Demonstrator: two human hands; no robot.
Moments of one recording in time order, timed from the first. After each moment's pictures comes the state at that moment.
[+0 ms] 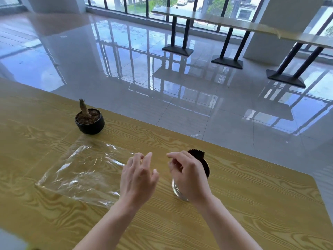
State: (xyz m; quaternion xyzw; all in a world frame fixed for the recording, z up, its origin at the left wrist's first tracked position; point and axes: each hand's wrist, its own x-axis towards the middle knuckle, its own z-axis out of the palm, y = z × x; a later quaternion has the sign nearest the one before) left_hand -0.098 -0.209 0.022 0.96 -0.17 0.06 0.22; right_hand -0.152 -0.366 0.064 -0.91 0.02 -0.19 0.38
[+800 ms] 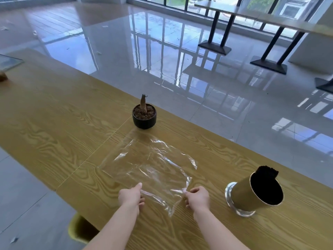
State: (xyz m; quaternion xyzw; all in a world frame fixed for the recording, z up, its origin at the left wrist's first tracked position) left_hand -0.052 -0.009 -0.088 0.63 0.47 -0.17 0.59; right_hand -0.094 -0.219 -0.084 -0.70 0.47 0.10 0.53
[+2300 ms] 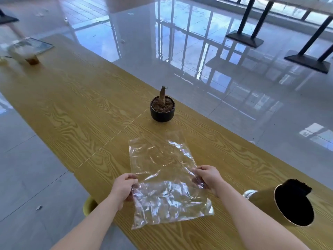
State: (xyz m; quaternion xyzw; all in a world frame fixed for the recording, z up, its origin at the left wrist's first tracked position) left_hand -0.049 0.067 -0.096 0.69 0.35 -0.21 0.60; right_hand -0.006 -0.256 -0.091 -0.73 0.27 0.27 0.56
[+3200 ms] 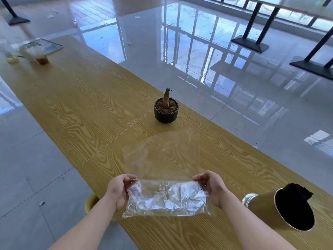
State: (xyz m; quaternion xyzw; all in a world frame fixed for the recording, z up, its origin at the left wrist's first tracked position) left_hand -0.058 0.078 -0.087 0.52 0.43 -0.16 0.72; right_hand -0.029 -0.255 -0.086 -0.56 0.34 0.26 0.71
